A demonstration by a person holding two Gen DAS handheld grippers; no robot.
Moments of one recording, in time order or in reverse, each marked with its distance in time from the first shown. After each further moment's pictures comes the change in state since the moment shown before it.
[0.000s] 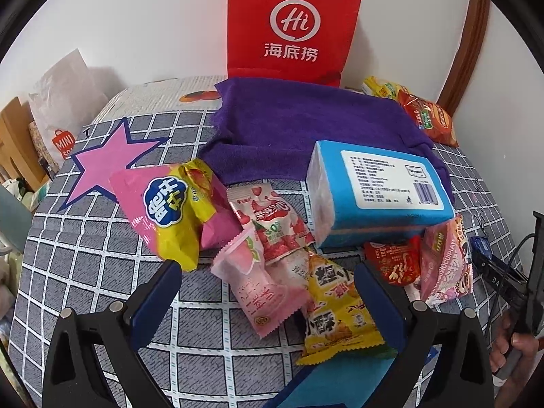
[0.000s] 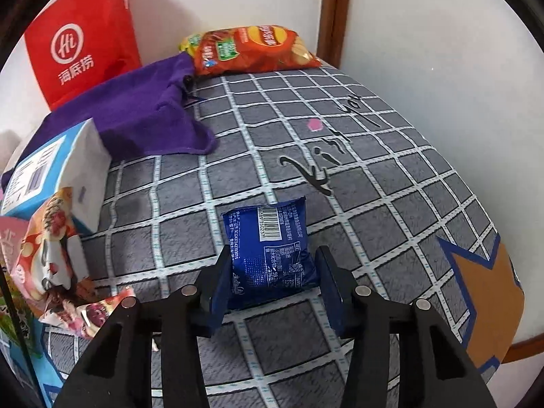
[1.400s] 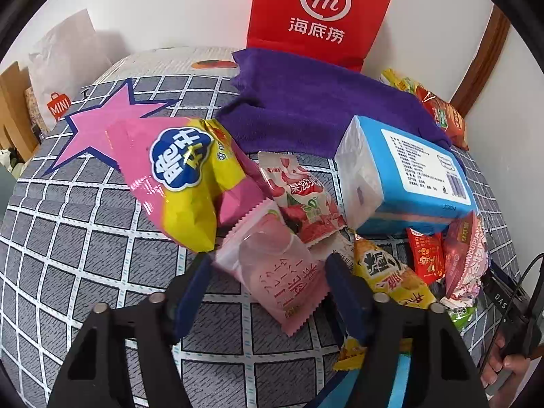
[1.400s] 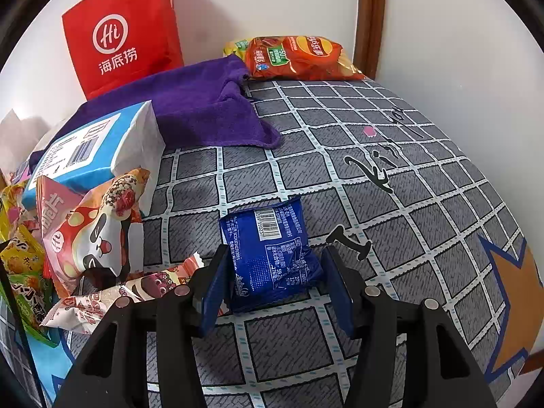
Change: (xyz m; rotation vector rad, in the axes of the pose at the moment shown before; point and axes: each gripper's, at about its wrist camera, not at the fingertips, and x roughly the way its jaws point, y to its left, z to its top) left arm 0.028 0.029 -0.013 -0.082 0.057 -0.056; right arm -0.006 0.034 -0.016 -0.050 -0.061 0.100
